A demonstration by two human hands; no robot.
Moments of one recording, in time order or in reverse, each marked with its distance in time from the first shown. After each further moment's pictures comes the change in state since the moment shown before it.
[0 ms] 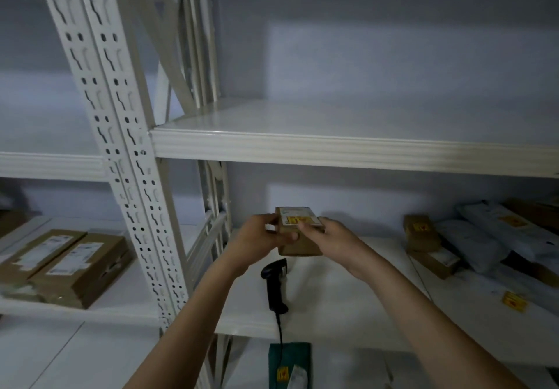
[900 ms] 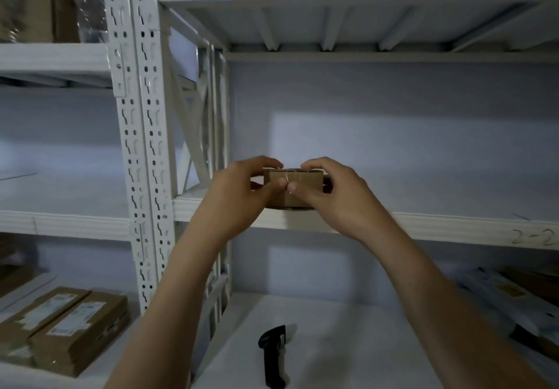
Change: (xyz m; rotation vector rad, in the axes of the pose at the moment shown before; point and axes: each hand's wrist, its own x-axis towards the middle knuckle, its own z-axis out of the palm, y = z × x) left_hand -0.073 0.209 -0.073 0.415 0.459 0.468; right_hand -0.094 -0.190 -0.066 -0.253 0.371 -0.613
